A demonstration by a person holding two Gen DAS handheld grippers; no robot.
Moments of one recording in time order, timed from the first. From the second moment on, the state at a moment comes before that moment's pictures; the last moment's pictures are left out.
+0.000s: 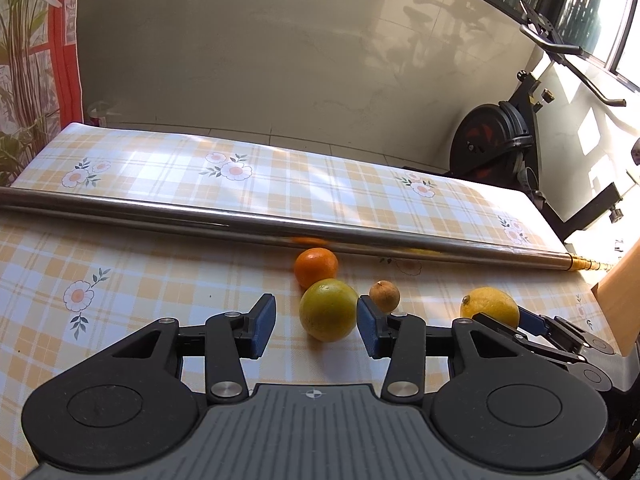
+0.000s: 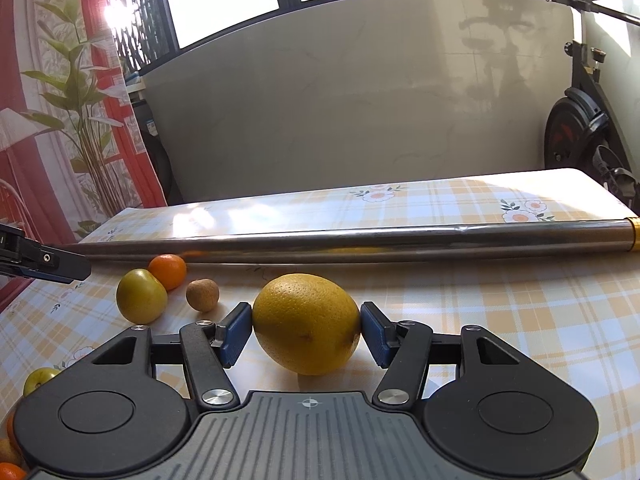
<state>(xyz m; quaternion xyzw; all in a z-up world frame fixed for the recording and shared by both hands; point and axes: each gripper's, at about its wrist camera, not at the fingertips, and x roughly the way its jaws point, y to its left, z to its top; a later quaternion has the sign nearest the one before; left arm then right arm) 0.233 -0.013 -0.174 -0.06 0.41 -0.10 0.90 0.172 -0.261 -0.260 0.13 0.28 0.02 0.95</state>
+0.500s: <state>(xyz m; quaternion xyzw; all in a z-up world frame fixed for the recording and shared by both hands) 0.256 -0.023 -0.200 -0.09 0.43 -0.11 0.89 0.172 -0.262 -0.260 0.13 0.27 0.02 0.95</state>
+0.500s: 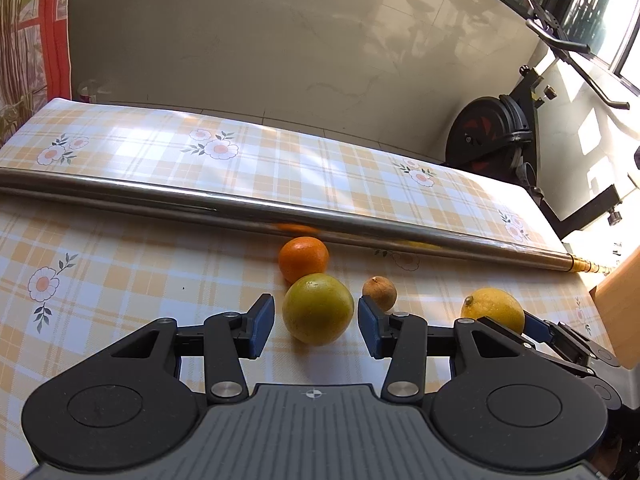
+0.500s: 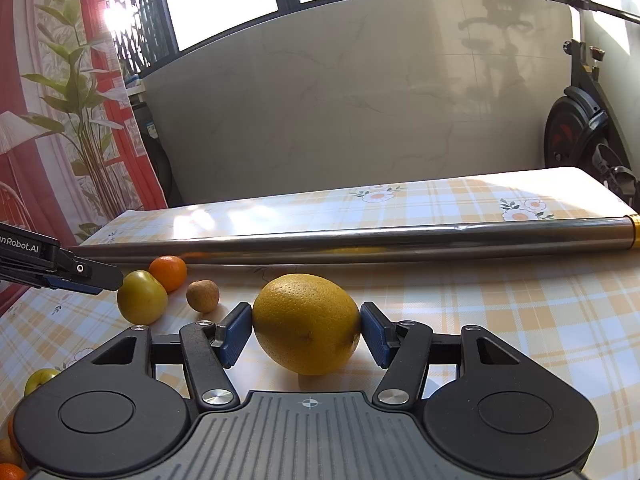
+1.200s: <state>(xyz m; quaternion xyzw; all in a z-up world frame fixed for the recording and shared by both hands) 0.278 -0.037 -0.235 -0.10 0.46 -0.11 0.88 0.171 -0.262 -0.260 0.13 0.27 0.02 0.95</state>
